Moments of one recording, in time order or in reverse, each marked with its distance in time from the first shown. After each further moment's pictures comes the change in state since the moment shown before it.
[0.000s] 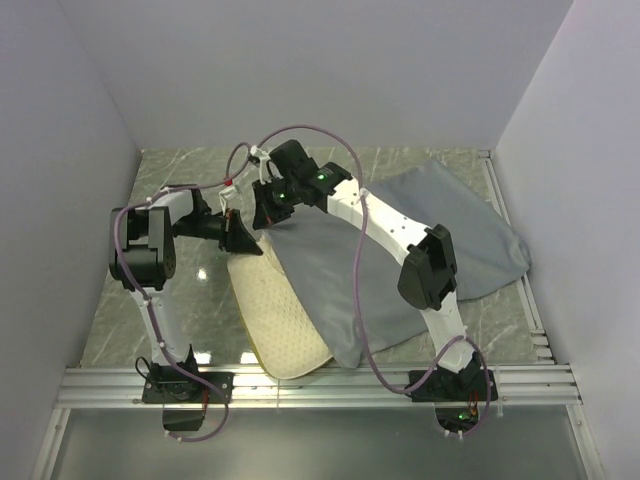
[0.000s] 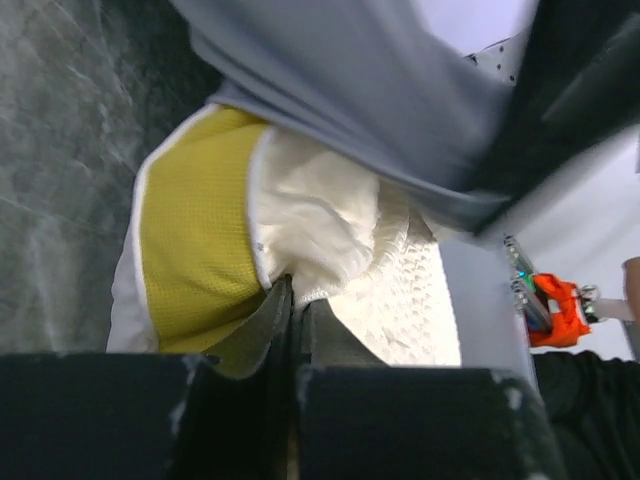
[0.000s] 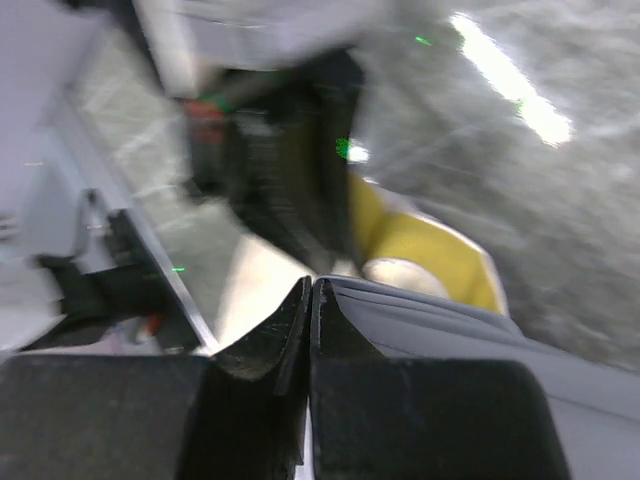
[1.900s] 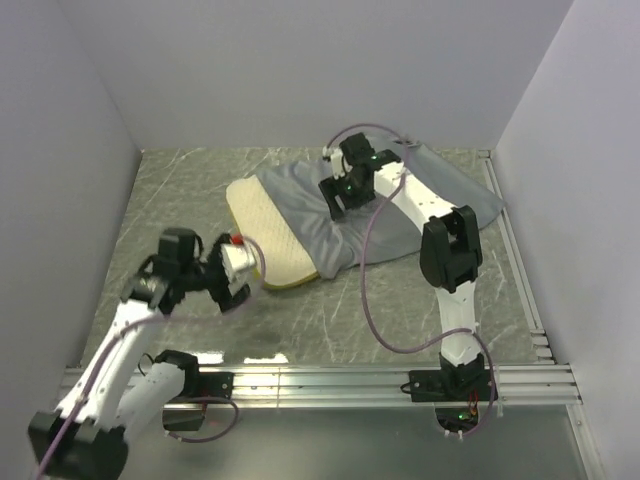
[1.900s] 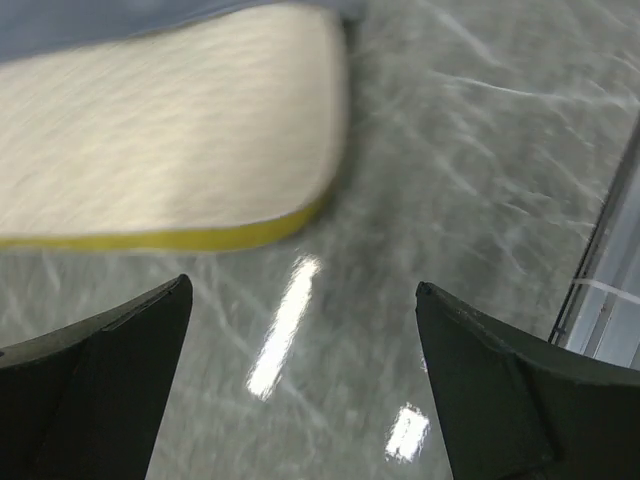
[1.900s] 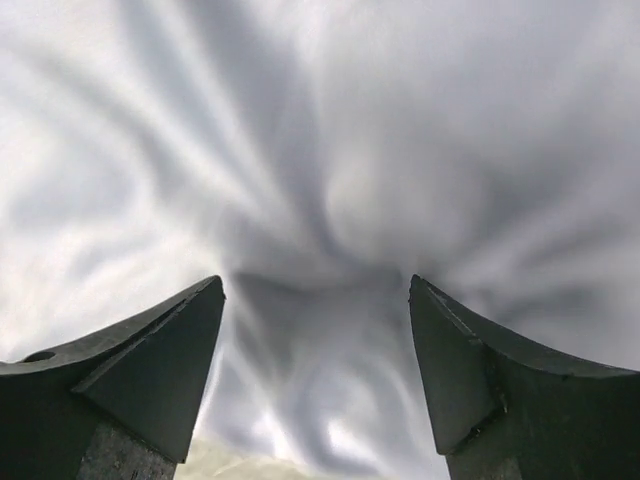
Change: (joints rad) left arm -0.130 -1.121 -0.576 0.585 -0.718 -0.398; right arm -0.331 0.003 -0.234 -0.145 0.257 -0.403
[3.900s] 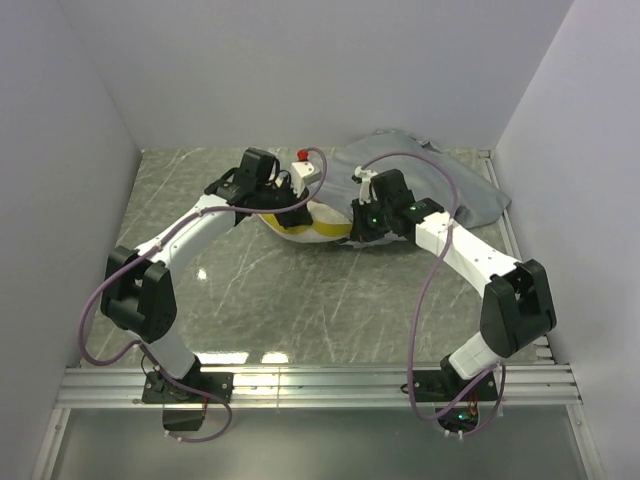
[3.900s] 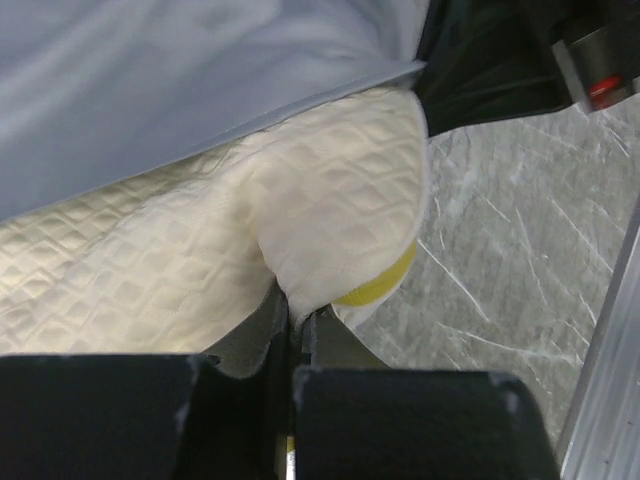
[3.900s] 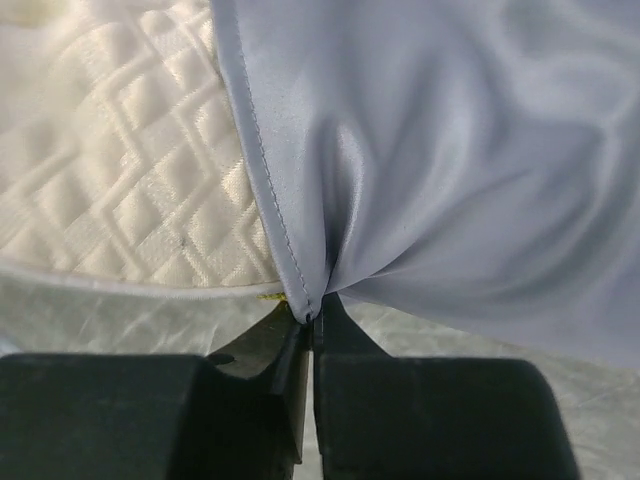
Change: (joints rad) left arm -0.362 0.753 0.616 0.262 -0.044 -0.429; right arm 0.014 -0.599 -0.692 0.409 -0.046 0.285
